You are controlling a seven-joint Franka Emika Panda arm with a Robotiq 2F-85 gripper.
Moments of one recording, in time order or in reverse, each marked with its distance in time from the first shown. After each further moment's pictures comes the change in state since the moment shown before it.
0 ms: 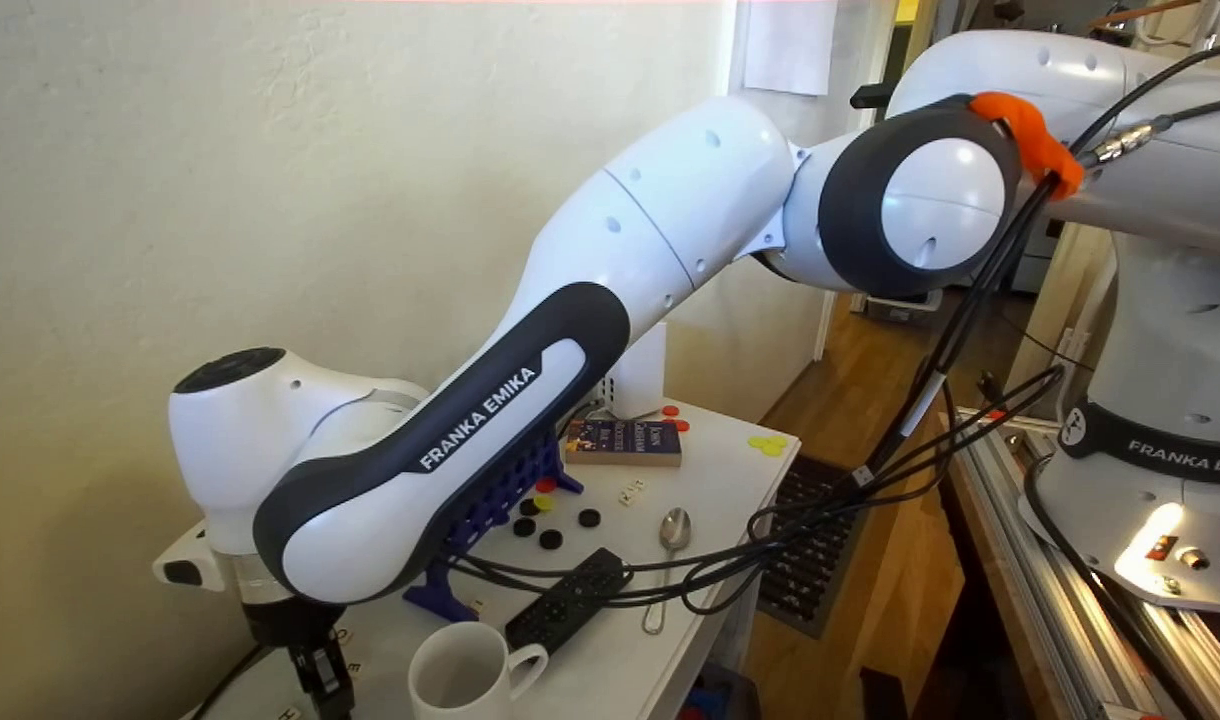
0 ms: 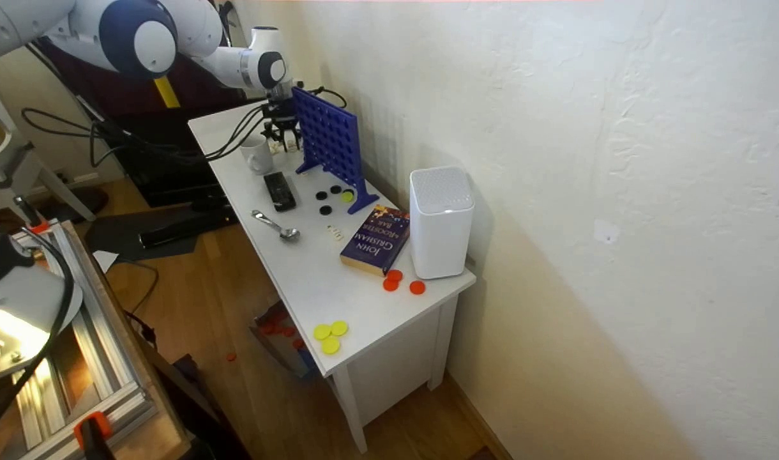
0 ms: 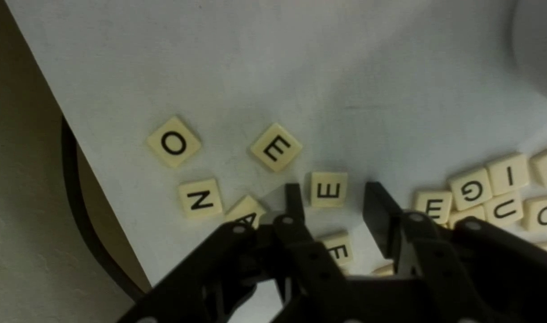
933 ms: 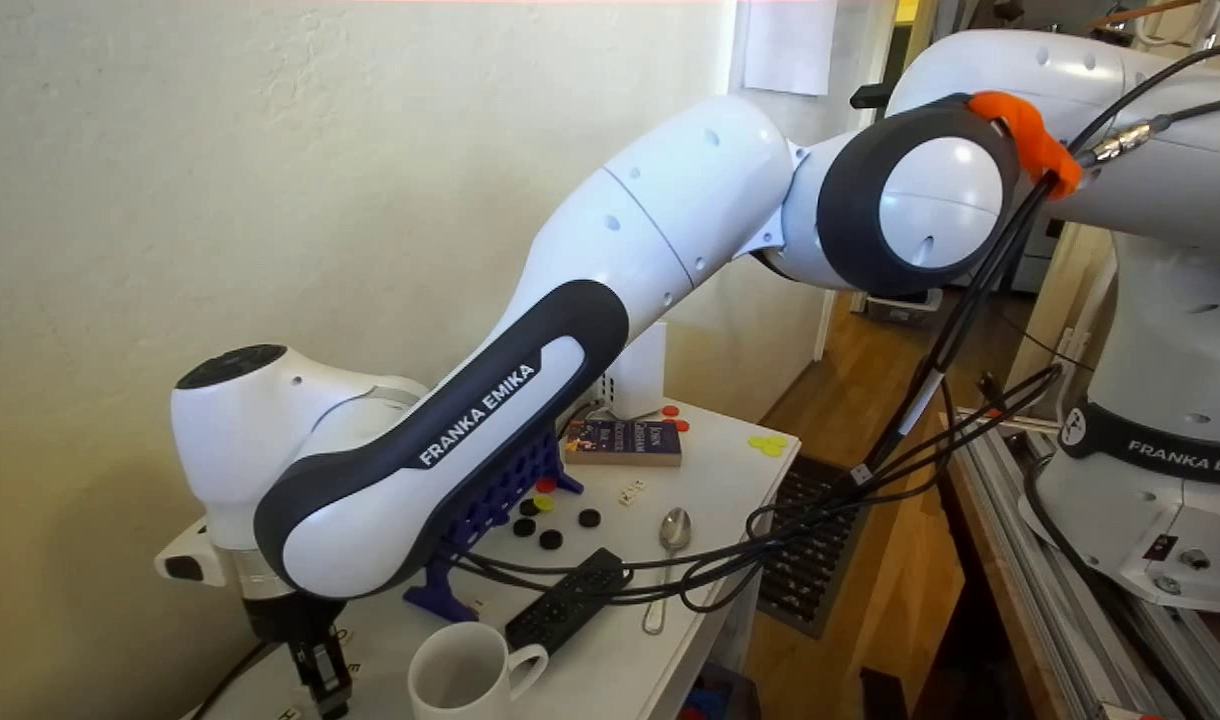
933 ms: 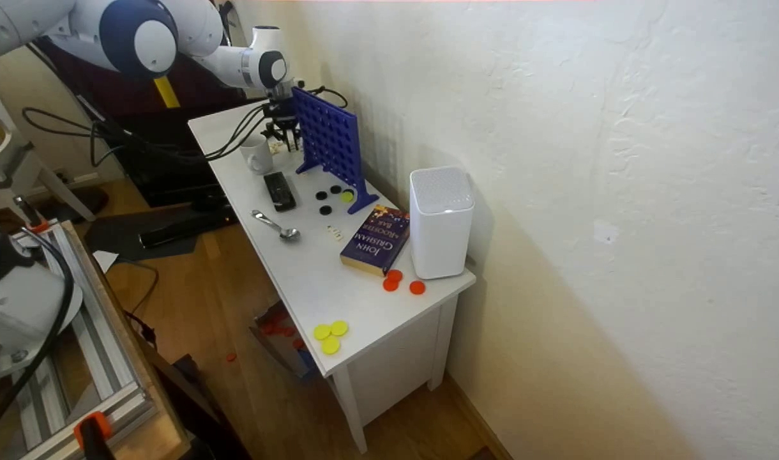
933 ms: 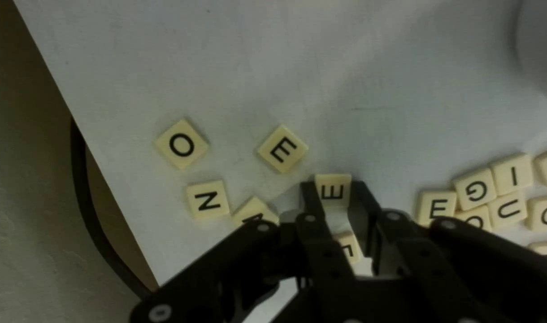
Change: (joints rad) arm -0.004 -0.002 0.000 0.000 0.000 0.000 0.000
